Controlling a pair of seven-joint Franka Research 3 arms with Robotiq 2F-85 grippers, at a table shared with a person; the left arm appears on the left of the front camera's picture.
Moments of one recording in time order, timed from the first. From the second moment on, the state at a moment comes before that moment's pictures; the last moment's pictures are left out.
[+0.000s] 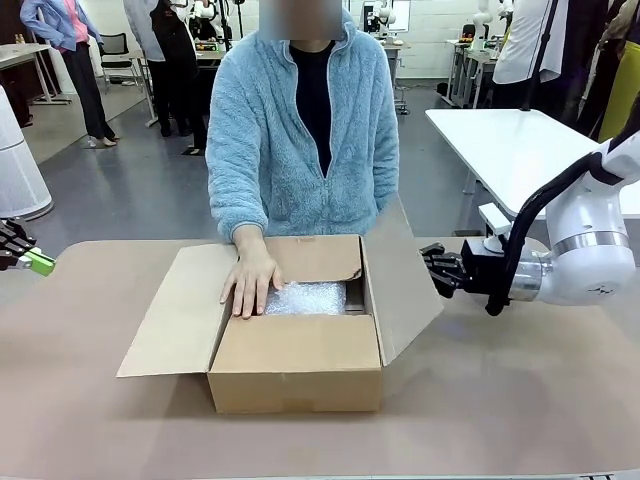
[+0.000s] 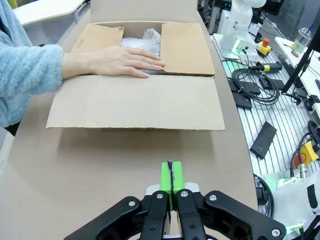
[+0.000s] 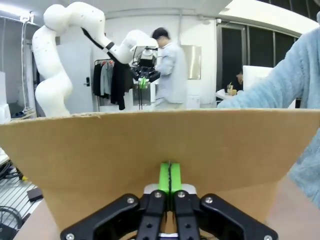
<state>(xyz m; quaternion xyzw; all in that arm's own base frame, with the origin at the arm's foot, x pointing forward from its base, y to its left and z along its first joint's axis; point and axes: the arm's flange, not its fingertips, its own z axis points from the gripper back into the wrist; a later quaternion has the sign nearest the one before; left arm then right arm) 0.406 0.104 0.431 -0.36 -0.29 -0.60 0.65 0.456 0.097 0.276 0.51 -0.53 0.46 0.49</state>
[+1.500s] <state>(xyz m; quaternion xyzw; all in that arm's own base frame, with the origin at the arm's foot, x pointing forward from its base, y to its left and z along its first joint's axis) 0.406 0.104 0.431 -0.36 -0.29 -0.60 0.65 0.463 0.163 0.257 0.52 -0.45 0.51 0.52</state>
